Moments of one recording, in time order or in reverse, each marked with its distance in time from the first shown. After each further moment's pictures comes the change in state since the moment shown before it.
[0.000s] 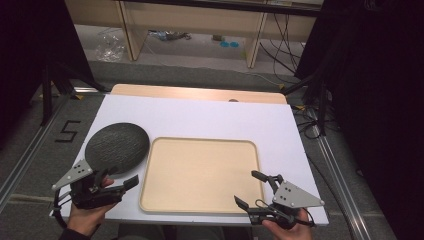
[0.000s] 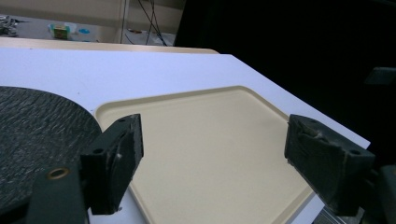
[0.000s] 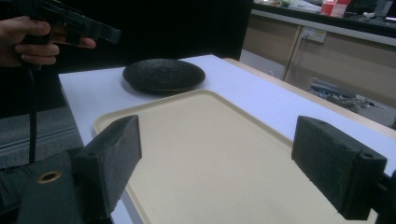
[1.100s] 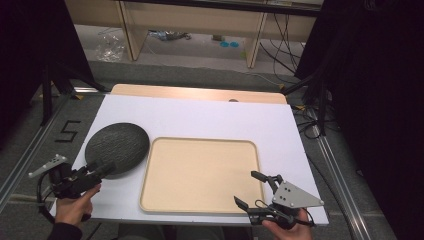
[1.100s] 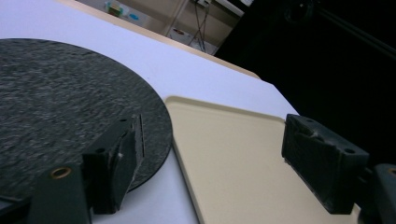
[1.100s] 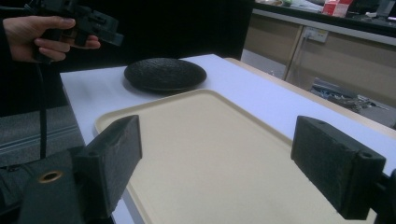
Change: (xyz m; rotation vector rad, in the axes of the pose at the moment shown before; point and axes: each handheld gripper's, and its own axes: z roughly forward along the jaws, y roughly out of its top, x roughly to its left) left arm 0.057 -0.003 -0.019 -0.063 0.145 -0.303; right arm 0.000 0.000 0.000 0.010 0.011 -0.005
